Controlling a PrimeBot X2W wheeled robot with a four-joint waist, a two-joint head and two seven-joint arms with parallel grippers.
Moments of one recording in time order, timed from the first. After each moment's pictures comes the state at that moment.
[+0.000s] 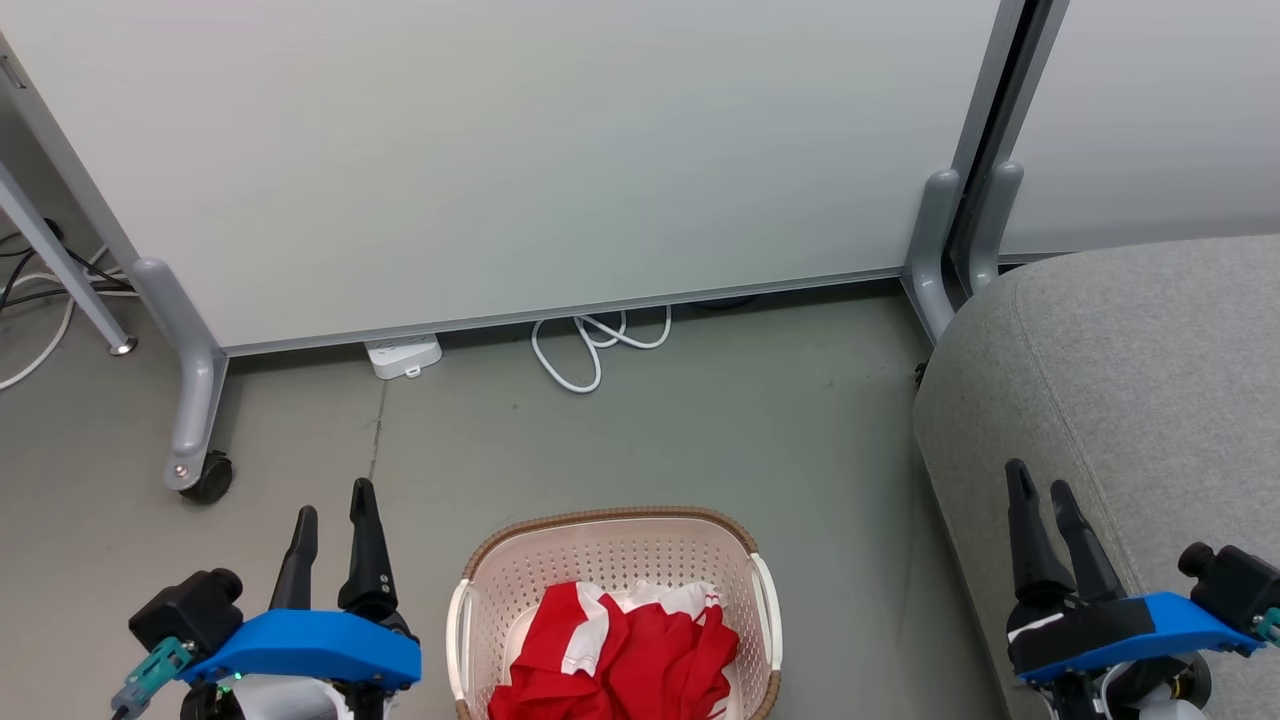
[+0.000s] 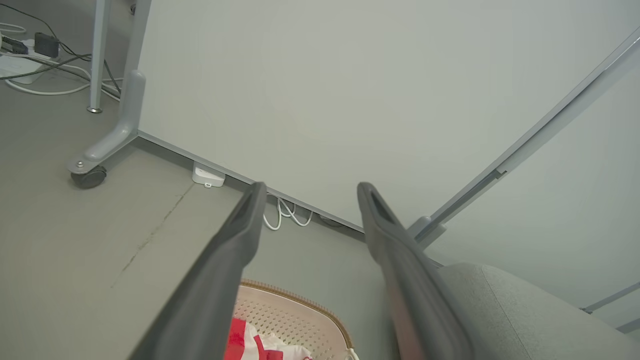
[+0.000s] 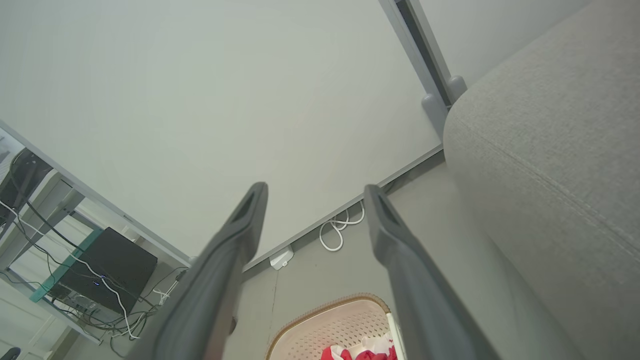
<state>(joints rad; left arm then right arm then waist) -0.06 0.05 -0.06 0.24 -0.66 -0.02 -0.12 -0.09 -0.04 -0.05 0.27 0.67 0.13 -0.12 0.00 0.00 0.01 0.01</state>
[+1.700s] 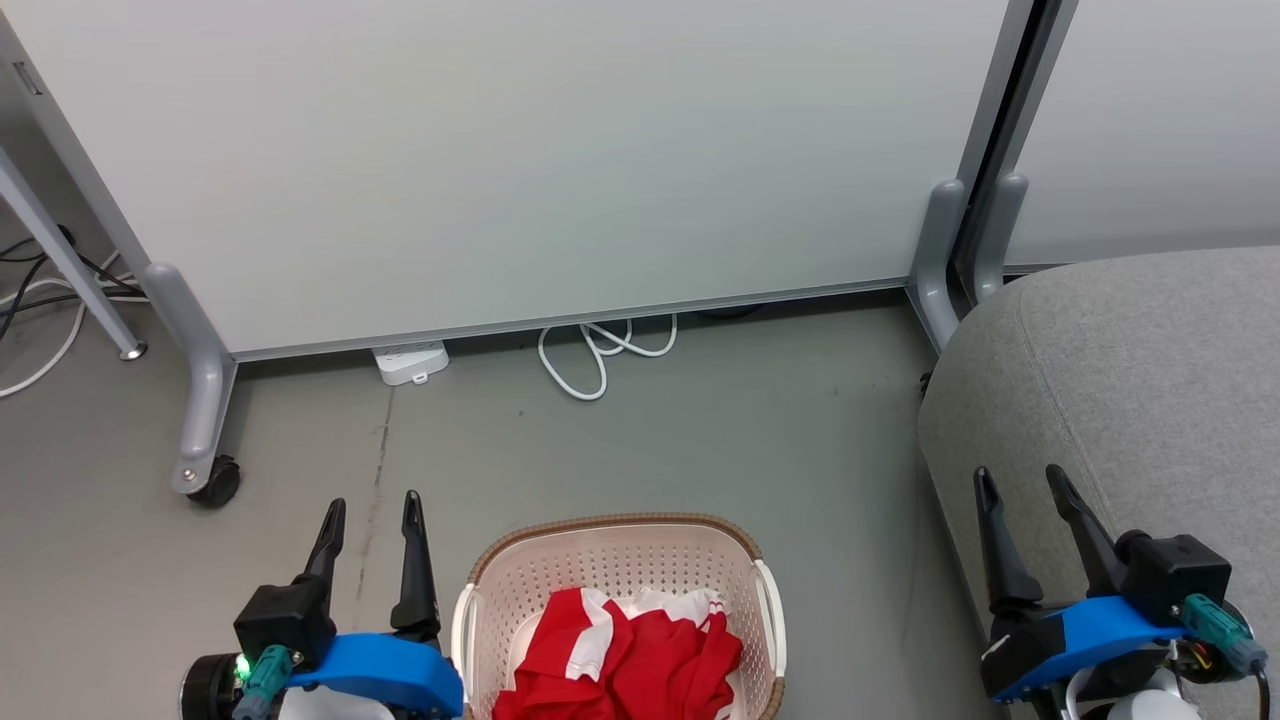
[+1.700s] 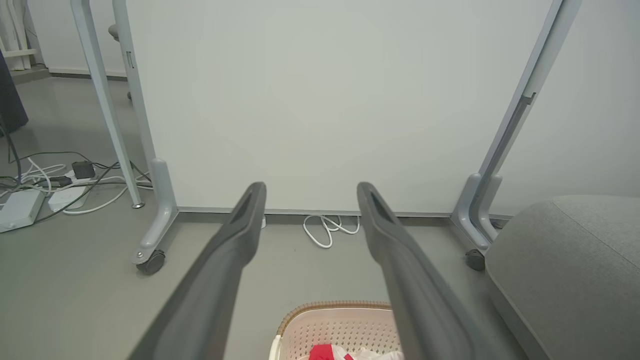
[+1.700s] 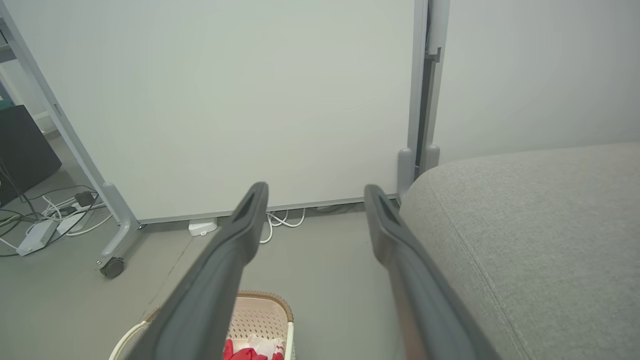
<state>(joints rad) -0.06 0.05 -0.11 0.31 -0.24 0.00 -0.23 -0.10 -0.05 -0.06 0.28 0.16 0.13 -0.18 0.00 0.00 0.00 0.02</state>
